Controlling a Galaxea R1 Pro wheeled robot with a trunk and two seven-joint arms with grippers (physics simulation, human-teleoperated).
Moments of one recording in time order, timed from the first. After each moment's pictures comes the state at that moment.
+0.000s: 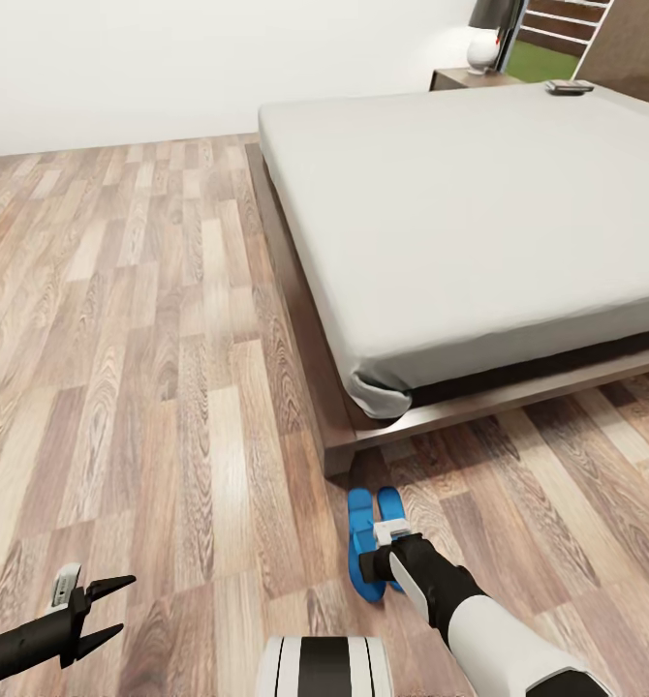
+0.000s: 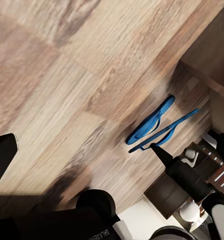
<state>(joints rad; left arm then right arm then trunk) -0.63 0.52 -0.15 -0.01 0.75 0.79 -1.17 -0.71 0.13 0.26 -0.41 -0.12 0.52 0.04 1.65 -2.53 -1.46</state>
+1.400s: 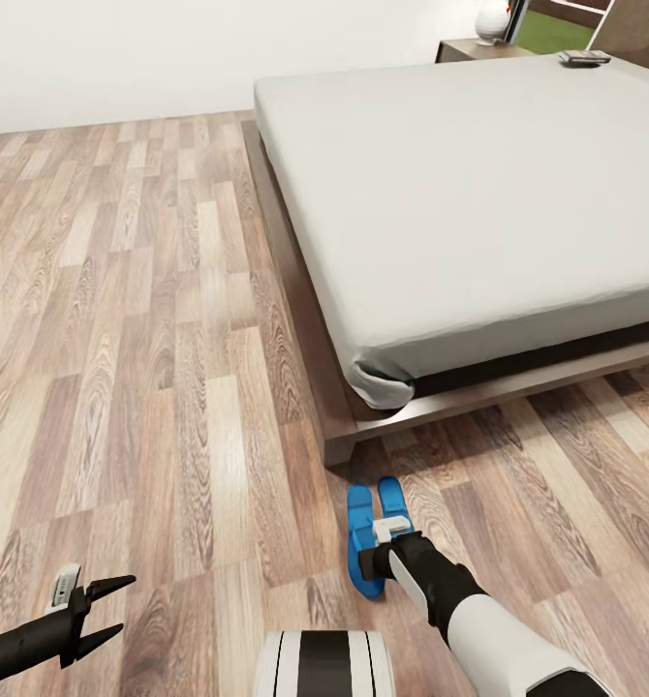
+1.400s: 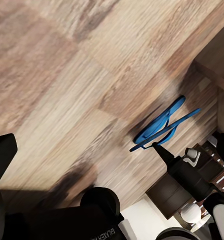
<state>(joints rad) -0.63 0.52 -0.15 -0.01 0.75 0.79 -1.17 -0.71 0.13 0.26 -0.43 -0.12 0.52 0.04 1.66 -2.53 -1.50</state>
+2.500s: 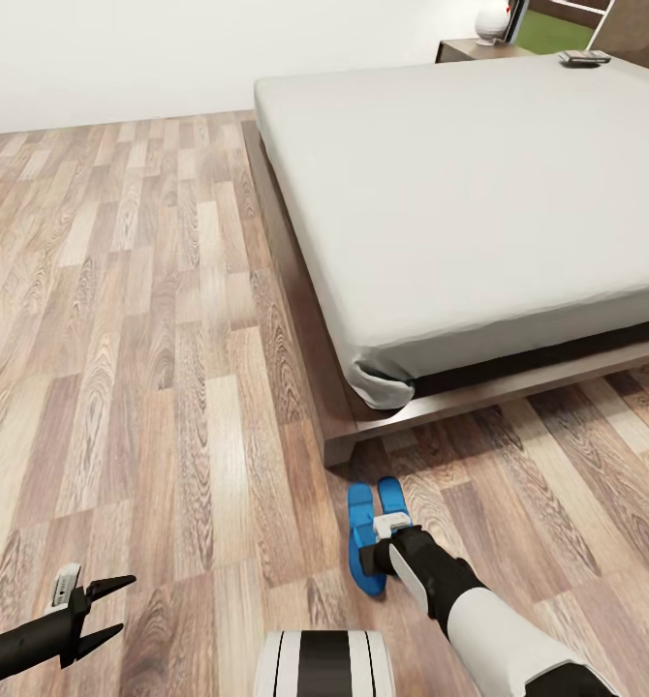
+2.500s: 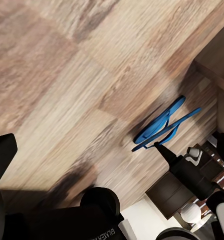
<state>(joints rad) -0.63 0.52 -0.16 -0.01 0.75 0.79 -1.17 -0.72 0.12 0.26 -0.43 -0.12 0.56 0.04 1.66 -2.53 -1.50</state>
